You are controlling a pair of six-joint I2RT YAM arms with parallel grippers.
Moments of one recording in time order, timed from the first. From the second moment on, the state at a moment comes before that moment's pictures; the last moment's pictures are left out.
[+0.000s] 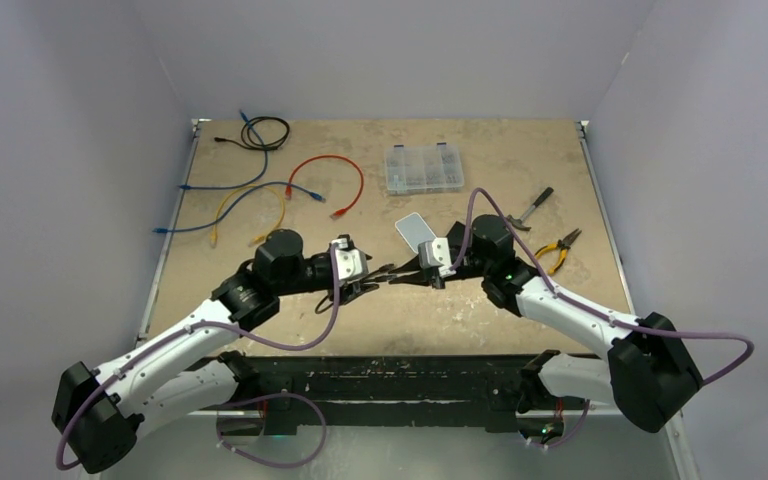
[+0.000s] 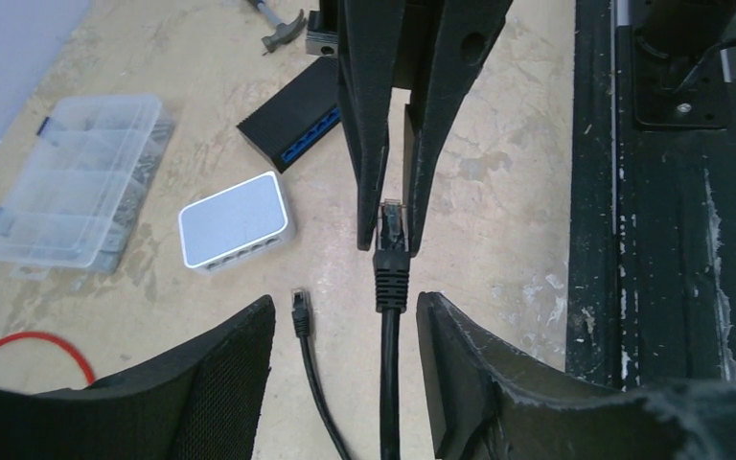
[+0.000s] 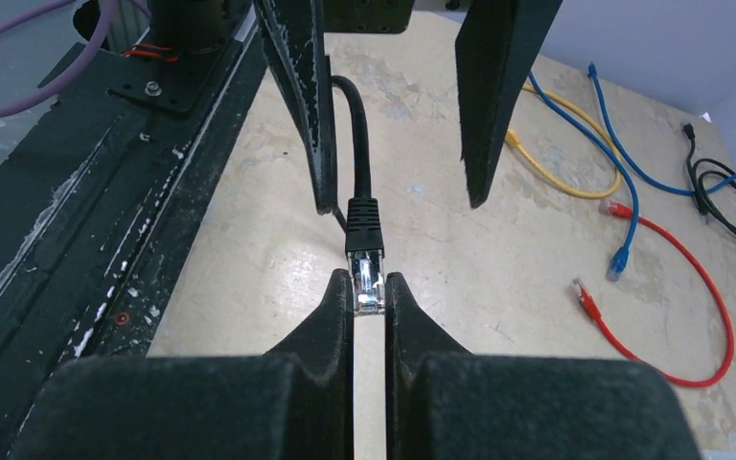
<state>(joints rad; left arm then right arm) -0.73 0.90 0.63 -0.03 0.50 0.38 0.62 1.19 0.59 0.39 -1.01 -0.49</state>
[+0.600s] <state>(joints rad) -0.73 0.98 0.64 -0.02 0.60 0.33 0.62 1.19 0.59 0.42 -1.01 -0.47</state>
